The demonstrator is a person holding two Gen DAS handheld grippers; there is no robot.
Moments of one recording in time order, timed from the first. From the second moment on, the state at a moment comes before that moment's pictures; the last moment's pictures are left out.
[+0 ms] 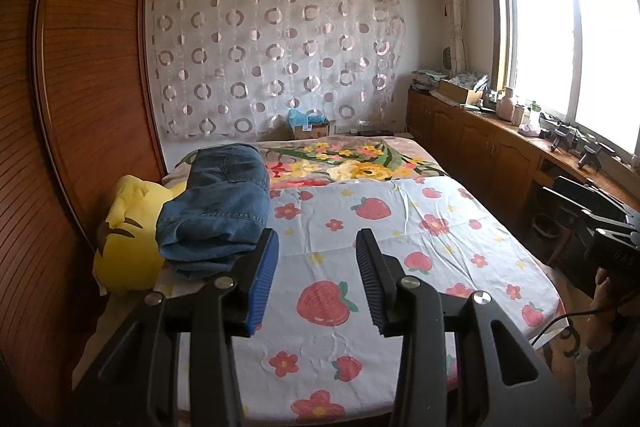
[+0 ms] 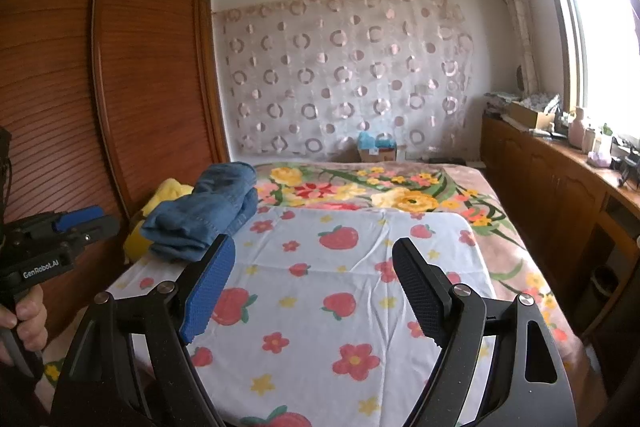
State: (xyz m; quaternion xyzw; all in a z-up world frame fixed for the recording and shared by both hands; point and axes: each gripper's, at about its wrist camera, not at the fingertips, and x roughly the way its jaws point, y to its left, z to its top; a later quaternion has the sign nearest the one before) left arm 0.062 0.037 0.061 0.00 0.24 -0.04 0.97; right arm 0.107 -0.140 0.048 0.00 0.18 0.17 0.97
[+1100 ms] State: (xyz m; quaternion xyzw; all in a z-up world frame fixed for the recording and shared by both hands) left arm 0.062 0.037 0.060 0.00 0.24 -0.04 0.97; right arm 0.106 -0.141 0.045 0.00 0.18 0.17 0.97
